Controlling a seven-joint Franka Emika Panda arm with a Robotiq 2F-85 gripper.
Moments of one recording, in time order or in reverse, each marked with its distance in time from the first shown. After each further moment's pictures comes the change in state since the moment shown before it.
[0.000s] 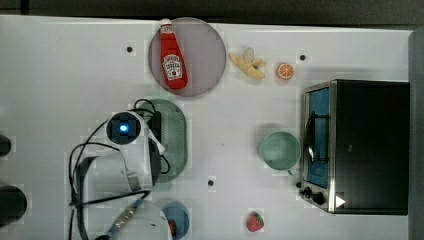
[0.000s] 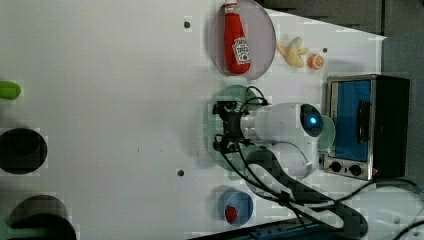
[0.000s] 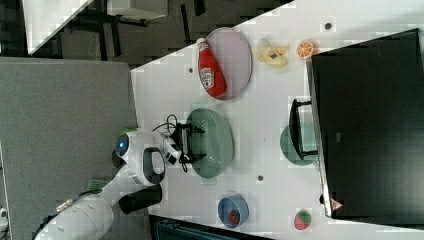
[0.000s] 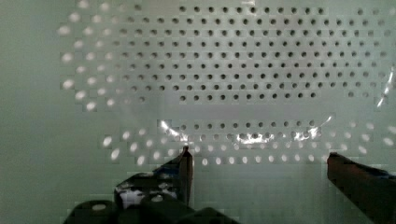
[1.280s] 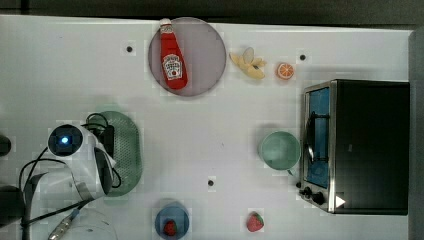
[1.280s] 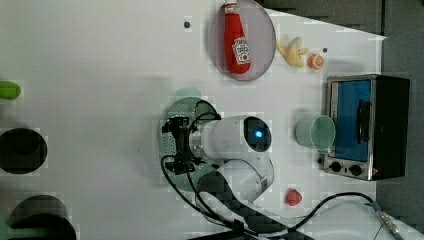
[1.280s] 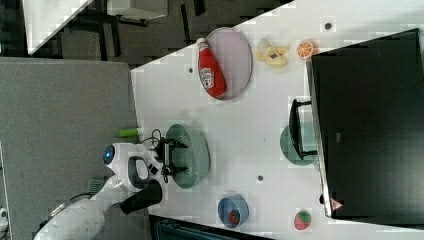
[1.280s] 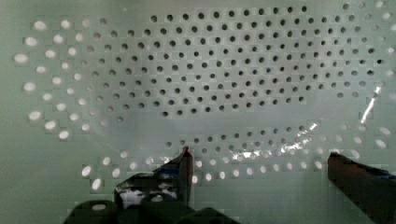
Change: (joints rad) arm 0.227 0.092 0.013 0.137 0.091 -0.063 0.133
